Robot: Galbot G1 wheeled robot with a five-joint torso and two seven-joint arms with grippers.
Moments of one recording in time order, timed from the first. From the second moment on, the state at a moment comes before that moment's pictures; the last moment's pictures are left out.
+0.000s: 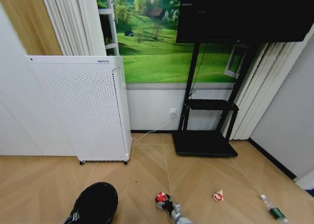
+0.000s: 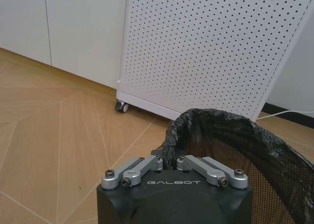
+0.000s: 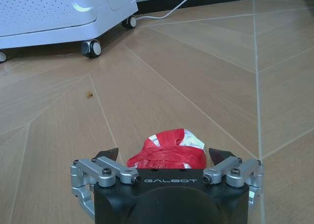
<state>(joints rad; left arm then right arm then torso) 1.91 -1.10 -0.64 -1.86 -0.79 -0.19 -0.25 -0.71 1.58 0.38 0.02 0.10 0.61 -0.35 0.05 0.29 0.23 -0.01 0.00</state>
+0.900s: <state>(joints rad) 1.89 -1.10 -0.63 -1.85 -0.79 -0.19 -0.25 -0.71 1.58 0.40 0.01 0.10 0.60 -0.36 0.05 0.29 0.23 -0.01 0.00</state>
